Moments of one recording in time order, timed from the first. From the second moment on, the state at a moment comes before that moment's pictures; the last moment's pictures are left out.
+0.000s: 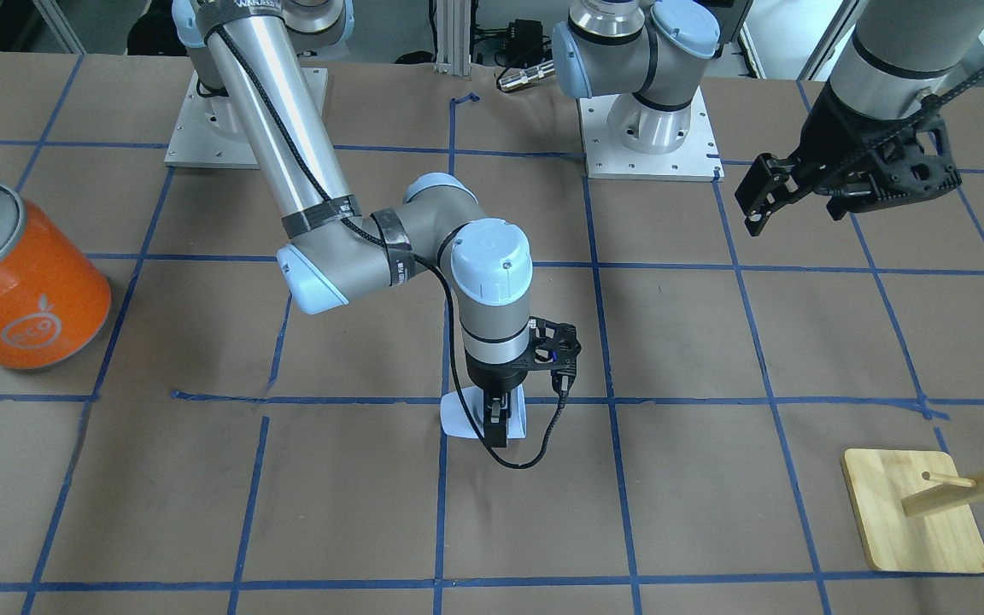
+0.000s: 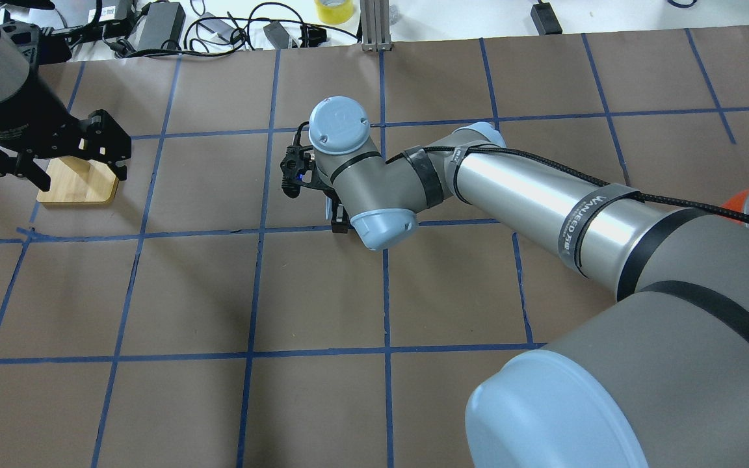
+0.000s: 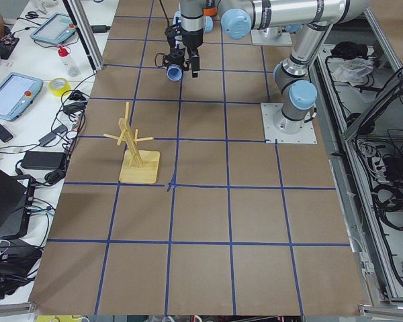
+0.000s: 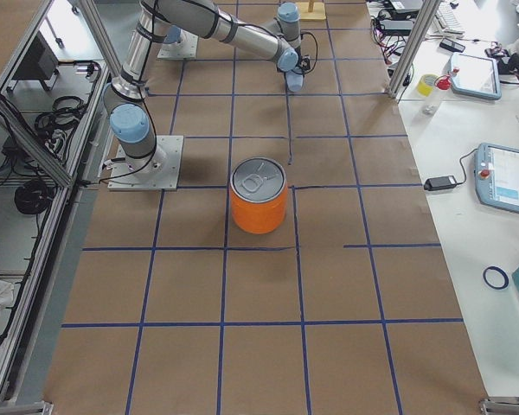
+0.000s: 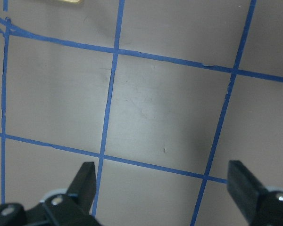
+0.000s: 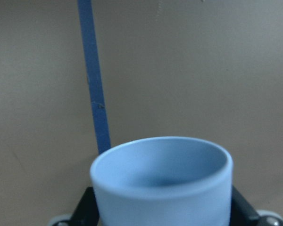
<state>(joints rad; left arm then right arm) -1.37 -1.50 -1.66 -1.54 1.67 0.02 2.04 -0.93 1.57 -2.42 -1.57 -1.00</state>
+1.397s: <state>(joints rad) -1.37 -1.51 -1.66 -1.54 1.67 0.01 1.88 -1.26 1.58 -2.08 -1.48 -0.90</state>
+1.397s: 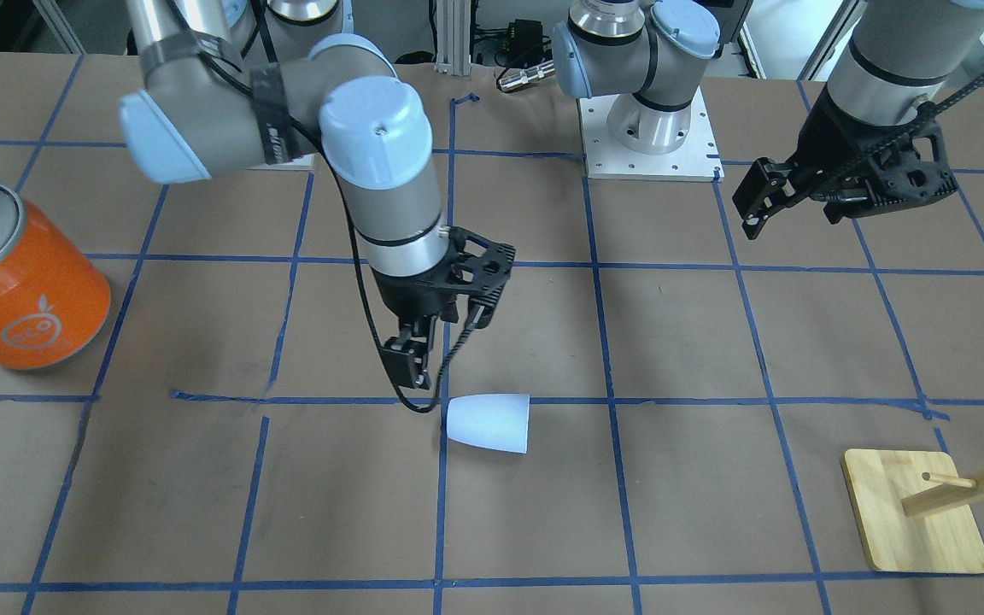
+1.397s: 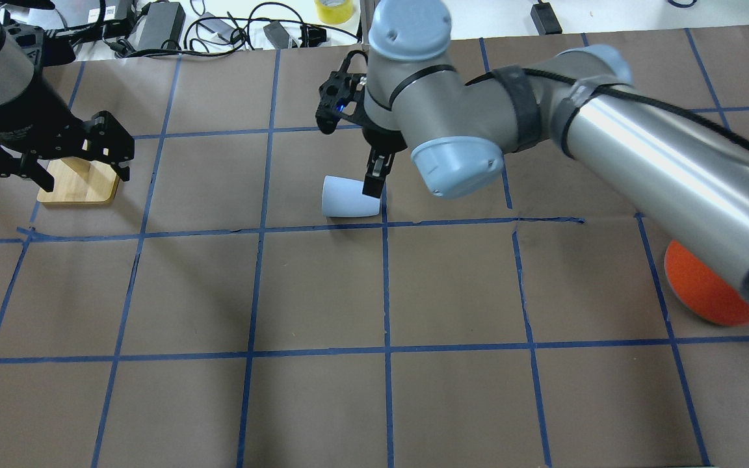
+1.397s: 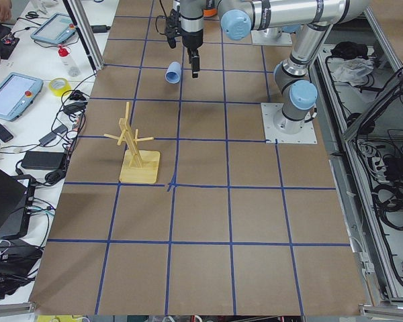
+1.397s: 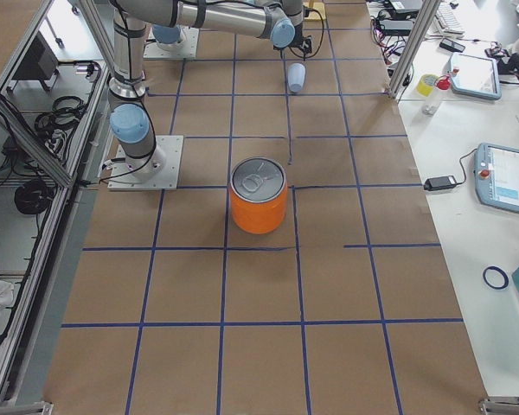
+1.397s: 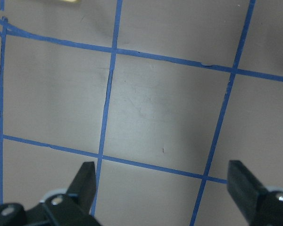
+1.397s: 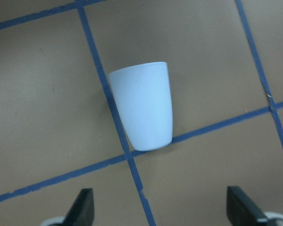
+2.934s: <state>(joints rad) -1.46 -1.84 -1.72 -1.20 1.09 -0.02 1.47 -1.67 1.58 -1.49 -1.58 0.05</state>
